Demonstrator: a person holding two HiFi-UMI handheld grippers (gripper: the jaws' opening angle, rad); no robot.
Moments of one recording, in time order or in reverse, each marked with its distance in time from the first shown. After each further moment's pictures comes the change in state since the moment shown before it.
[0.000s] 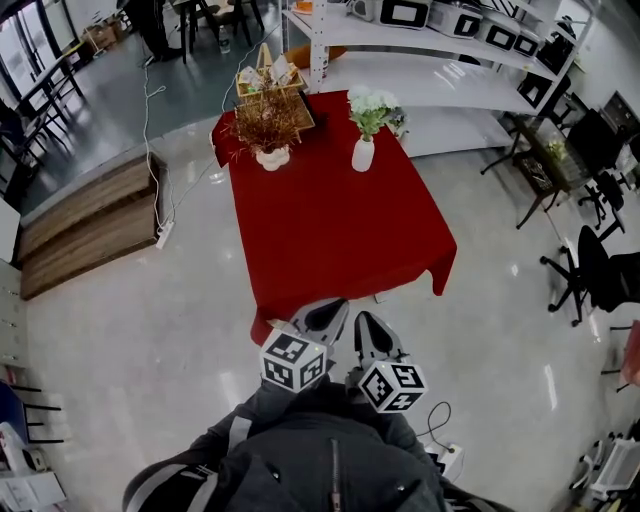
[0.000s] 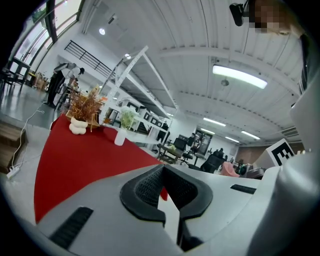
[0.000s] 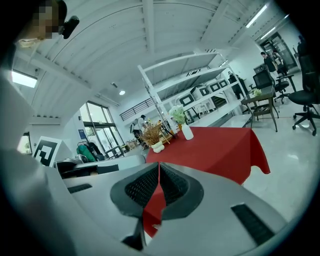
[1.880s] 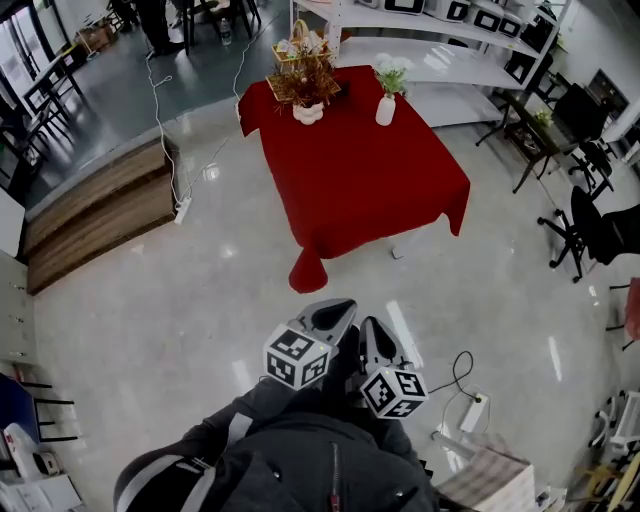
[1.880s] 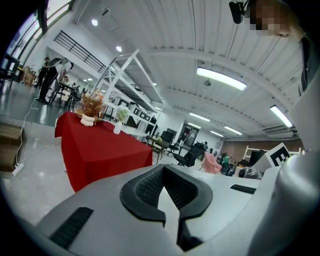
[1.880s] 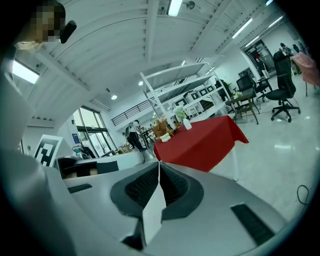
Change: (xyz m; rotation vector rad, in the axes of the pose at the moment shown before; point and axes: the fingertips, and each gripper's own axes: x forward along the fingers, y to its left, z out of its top) left arm -0.247 -0.068 -0.077 0.031 0.081 -0.139; right arm -0.165 0.174 -0.136 0.068 -0.060 -0.120
